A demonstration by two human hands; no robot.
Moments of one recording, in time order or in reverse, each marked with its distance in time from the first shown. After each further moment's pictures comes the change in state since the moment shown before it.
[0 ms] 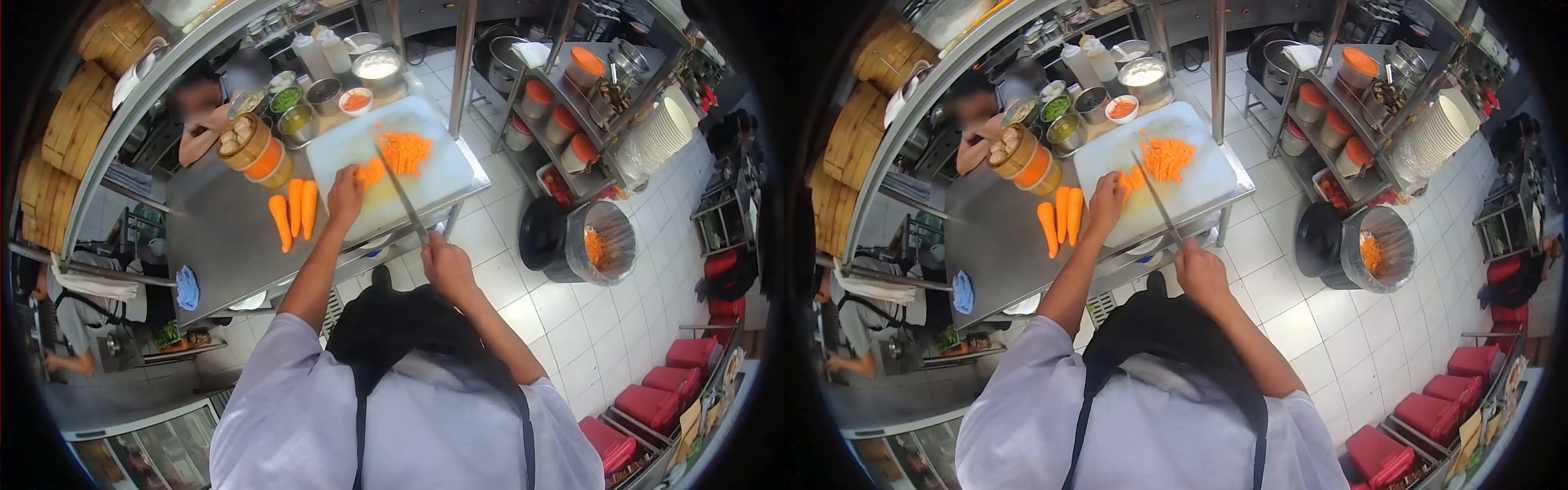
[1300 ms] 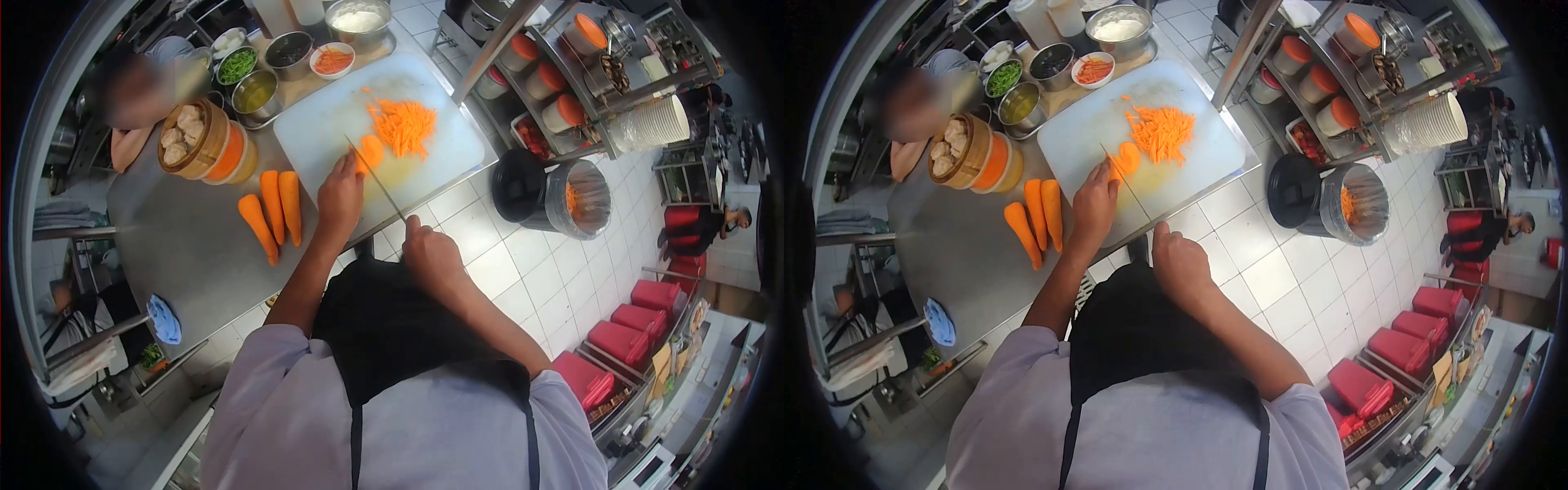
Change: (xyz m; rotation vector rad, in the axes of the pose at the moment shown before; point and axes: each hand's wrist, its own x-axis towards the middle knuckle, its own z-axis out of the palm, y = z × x) left_hand 0.017 -0.009 -0.023 0.018 -0.186 0.133; right_hand 0.077 -0.086 0.048 -0.460 -0.332 0.120
